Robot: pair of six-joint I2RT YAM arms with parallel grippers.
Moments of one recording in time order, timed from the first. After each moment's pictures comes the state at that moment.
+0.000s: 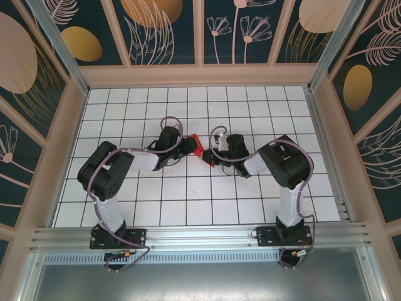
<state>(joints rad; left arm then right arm) -0.55 1.85 0.83 0.38 0.22 -0.93 0.56 1.95 0.70 0.73 -0.56 0.67</state>
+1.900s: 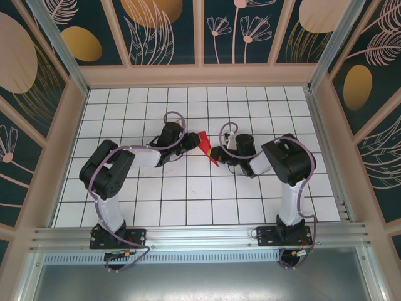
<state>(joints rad) -0.56 1.87 0.91 0.39 0.24 -0.89 0.46 1.98 0.65 0.83 -0.61 0.85</state>
